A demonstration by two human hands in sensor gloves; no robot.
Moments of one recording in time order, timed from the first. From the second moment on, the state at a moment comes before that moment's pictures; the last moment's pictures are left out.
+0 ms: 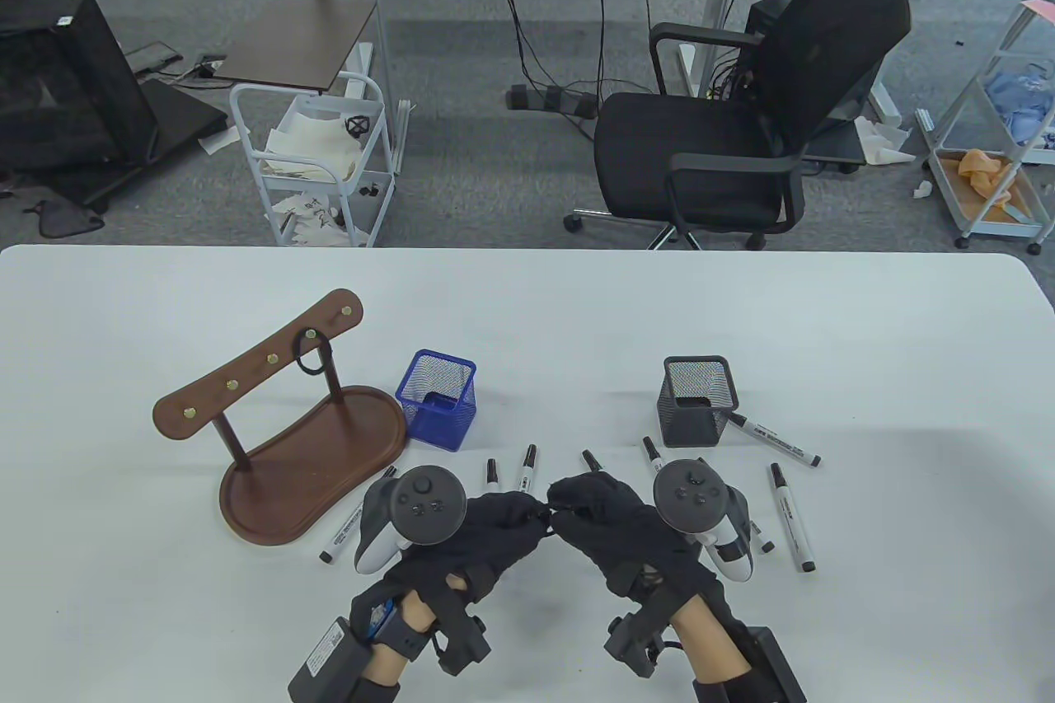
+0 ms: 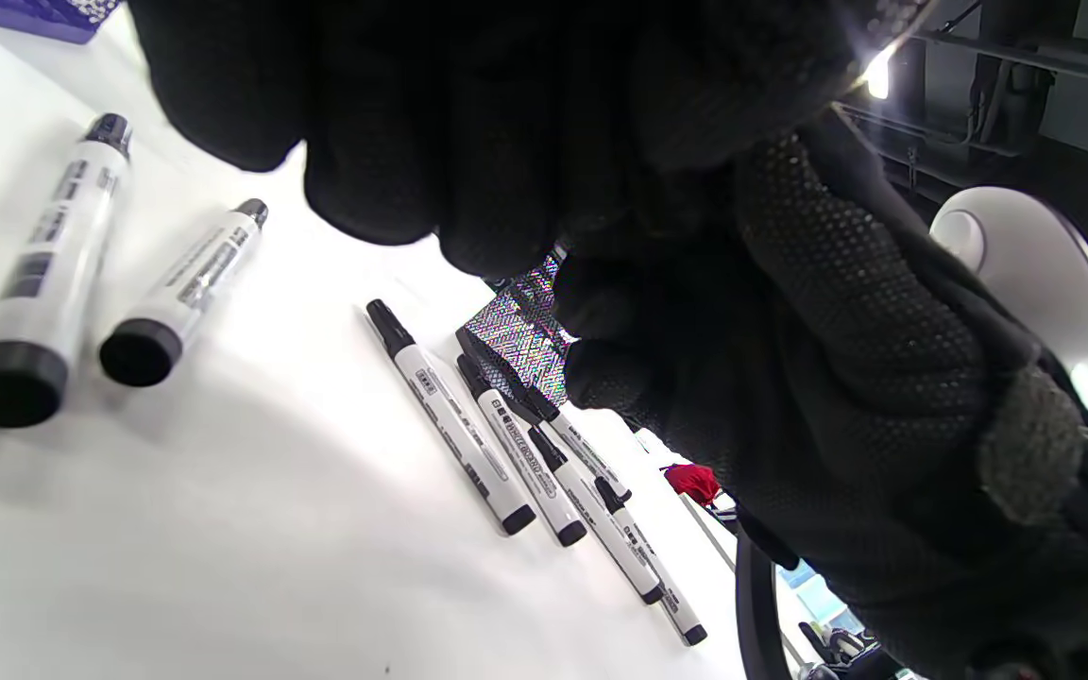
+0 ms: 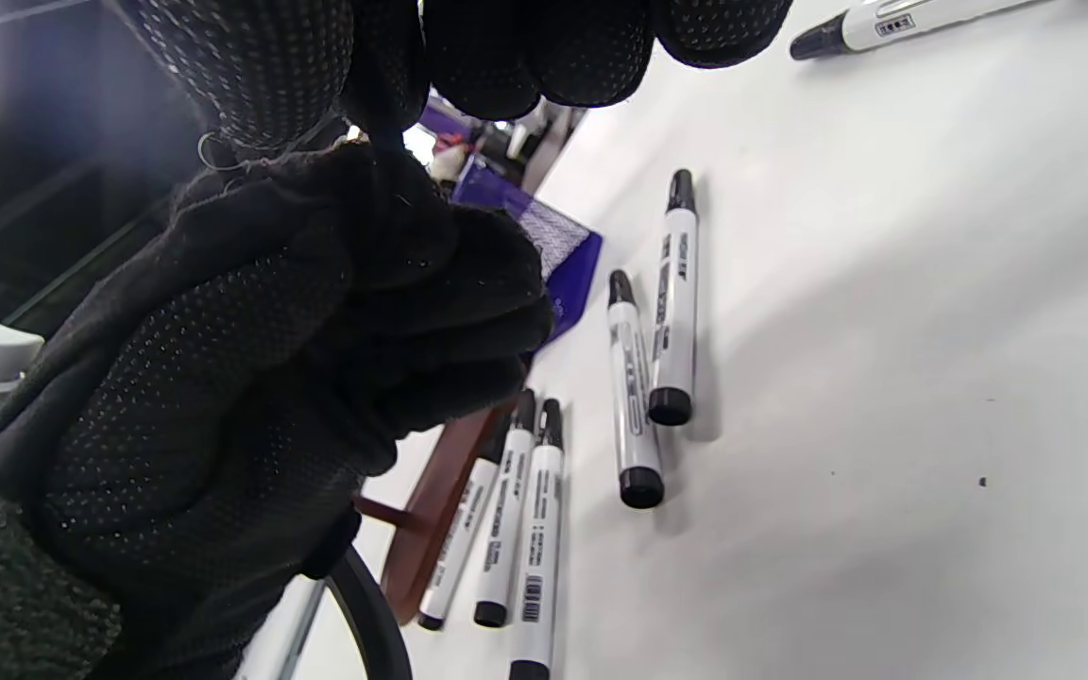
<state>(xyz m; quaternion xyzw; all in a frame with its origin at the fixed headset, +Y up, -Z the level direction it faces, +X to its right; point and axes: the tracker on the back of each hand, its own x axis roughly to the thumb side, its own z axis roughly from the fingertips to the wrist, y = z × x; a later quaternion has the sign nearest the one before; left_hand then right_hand) -0.108 -0.713 -0.314 -0.10 -0.25 0.42 0.87 0.128 -0.718 -0.321 0.16 0.16 0.84 0.50</state>
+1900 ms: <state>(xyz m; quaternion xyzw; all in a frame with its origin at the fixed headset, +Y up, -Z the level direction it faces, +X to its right) -0.130 -0.730 -0.327 -0.22 -0.23 0.57 0.76 0.085 -0.658 -0.319 0.23 0.06 0.86 0.46</state>
